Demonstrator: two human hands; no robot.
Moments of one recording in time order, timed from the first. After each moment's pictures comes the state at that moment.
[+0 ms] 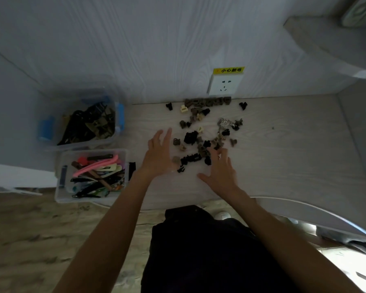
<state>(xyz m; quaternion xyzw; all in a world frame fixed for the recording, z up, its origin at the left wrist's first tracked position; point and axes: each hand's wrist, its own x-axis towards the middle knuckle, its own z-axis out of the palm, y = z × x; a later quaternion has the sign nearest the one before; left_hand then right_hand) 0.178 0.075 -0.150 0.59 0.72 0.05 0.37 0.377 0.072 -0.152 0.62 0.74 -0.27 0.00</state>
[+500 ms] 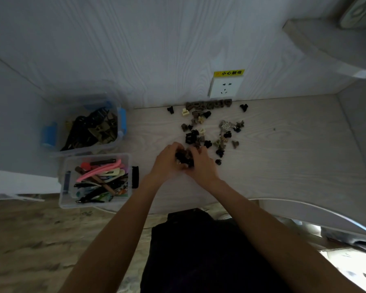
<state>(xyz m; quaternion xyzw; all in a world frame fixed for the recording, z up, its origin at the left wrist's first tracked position) 0.194 0.074 -0.166 0.58 0.69 0.16 0.40 0.327 0.088 -0.165 0.58 0.75 -0.32 0.00</state>
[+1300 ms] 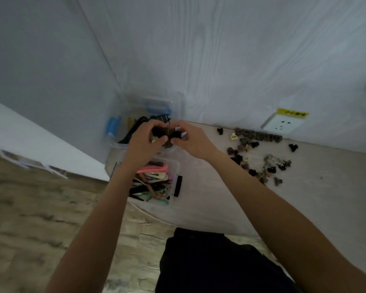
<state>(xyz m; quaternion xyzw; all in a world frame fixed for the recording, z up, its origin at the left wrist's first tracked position) 0.041 0.052 -0.082 0.50 0.75 0.35 0.24 0.181 0.144 -0.076 0.34 0.80 -0.48 -0.11</state>
